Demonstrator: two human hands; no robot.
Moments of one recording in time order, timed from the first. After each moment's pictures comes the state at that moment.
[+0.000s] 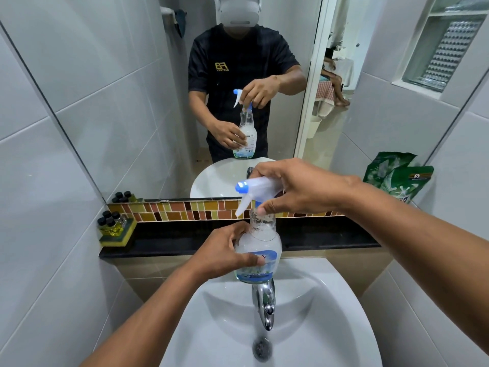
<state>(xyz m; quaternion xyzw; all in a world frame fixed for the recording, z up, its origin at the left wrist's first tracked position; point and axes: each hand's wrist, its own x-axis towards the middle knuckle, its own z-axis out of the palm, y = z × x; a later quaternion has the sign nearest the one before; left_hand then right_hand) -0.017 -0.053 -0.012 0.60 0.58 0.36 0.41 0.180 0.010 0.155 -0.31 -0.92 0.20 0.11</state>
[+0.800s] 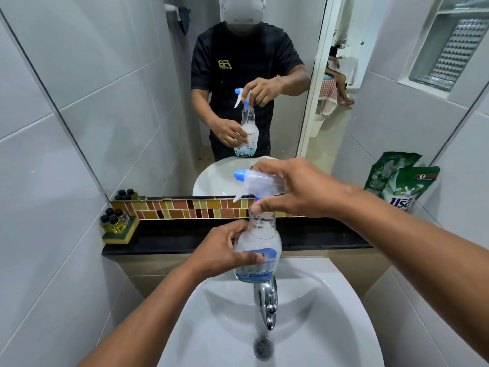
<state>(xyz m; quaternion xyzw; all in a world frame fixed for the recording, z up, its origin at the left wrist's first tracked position) -0.024 -0.053 -0.013 0.60 0.58 0.36 0.41 0.179 0.016 0.147 -0.30 -0.92 0.19 0.16</state>
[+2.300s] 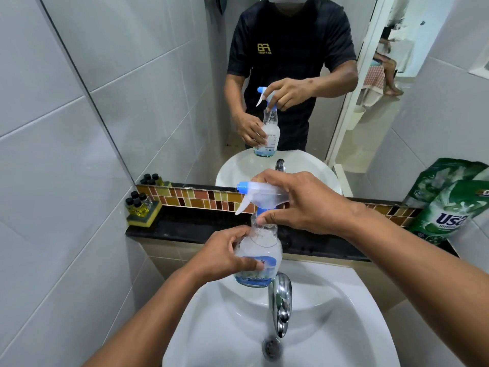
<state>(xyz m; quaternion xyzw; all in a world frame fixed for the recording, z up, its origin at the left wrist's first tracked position) -0.048 -0.056 -0.033 0.53 0.64 0.36 0.43 0.150 0.043 0.108 -0.23 -0.92 0.27 0.16</state>
